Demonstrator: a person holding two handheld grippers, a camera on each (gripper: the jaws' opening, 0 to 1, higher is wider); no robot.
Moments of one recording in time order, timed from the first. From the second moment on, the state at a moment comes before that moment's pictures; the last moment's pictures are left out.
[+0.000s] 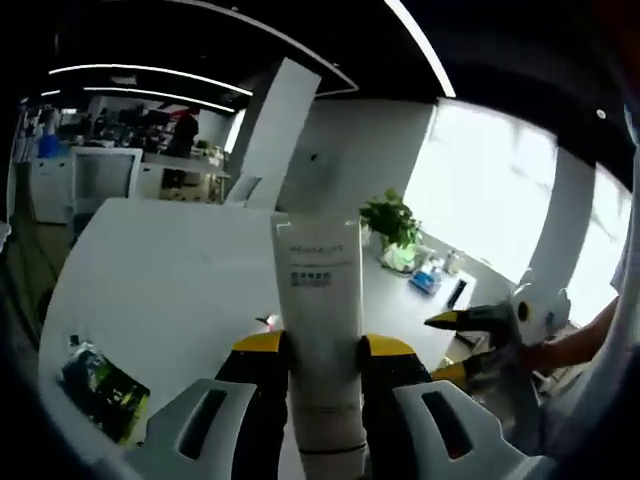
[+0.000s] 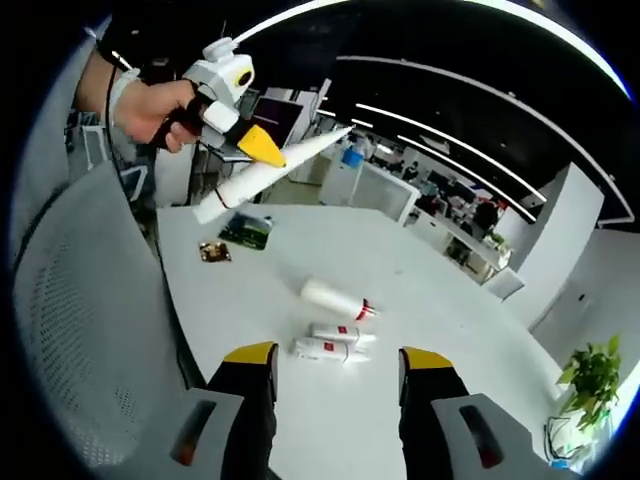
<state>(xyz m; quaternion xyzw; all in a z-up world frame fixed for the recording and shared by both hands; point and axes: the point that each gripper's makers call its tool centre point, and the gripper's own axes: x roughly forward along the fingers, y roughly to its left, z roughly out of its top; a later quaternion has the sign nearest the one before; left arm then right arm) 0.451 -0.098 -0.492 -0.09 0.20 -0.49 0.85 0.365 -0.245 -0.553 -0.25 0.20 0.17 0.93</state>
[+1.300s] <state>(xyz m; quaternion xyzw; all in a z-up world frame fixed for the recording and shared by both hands) 0.396 -0.092 -0.502 -0.03 0.14 -0.50 0.85 0.366 -0.231 -0.544 -0.21 0.19 0.19 0.94</state>
